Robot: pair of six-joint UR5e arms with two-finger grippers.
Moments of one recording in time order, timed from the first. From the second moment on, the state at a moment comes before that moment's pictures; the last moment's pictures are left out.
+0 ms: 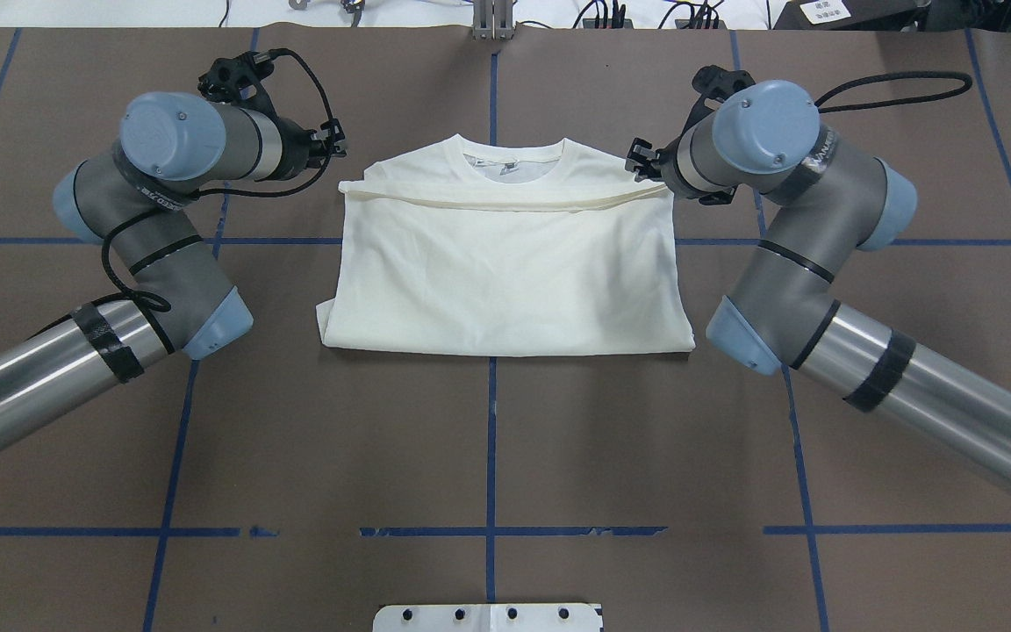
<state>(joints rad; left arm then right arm) -0.78 -2.19 -1.27 -2.38 -1.70 -1.45 0.75 -1.06 1.54 -1.14 1.75 1.49</state>
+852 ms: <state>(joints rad) -0.79 -2.18 -1.27 -2.39 -1.69 -1.45 0.53 -1.33 1.81 -1.12 1.71 1.82</state>
